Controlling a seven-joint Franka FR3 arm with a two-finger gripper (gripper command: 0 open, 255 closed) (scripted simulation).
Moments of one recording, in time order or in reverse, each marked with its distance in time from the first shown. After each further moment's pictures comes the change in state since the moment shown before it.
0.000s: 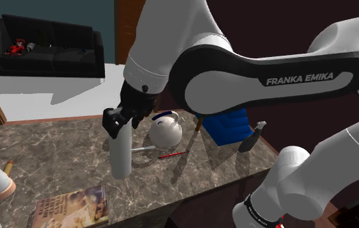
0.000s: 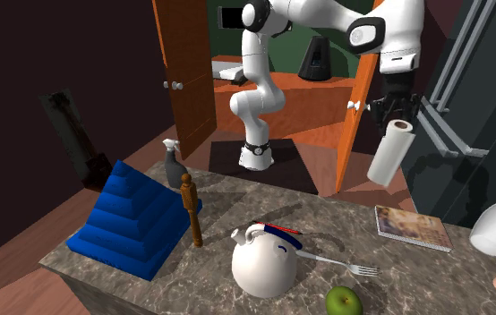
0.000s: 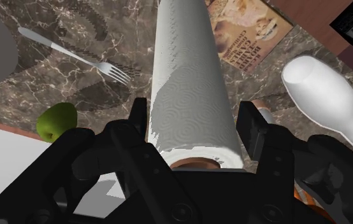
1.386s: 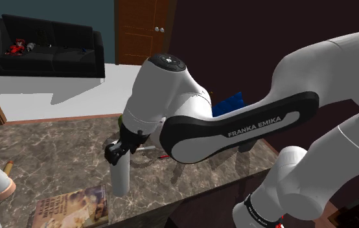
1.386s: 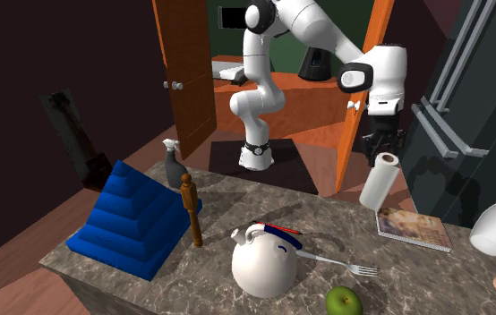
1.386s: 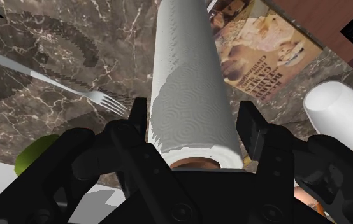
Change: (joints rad) arm -0.006 0.091 0.035 -0.207 -0.044 0.290 0.048
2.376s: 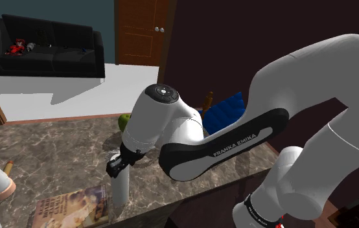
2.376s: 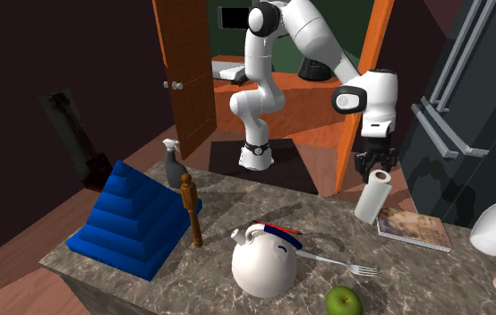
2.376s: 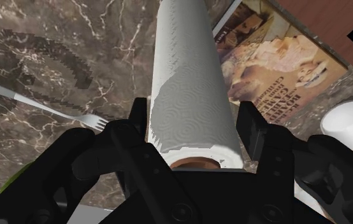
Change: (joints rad) arm -0.017 0.106 0.021 -0.082 -0.087 0.176 0.070
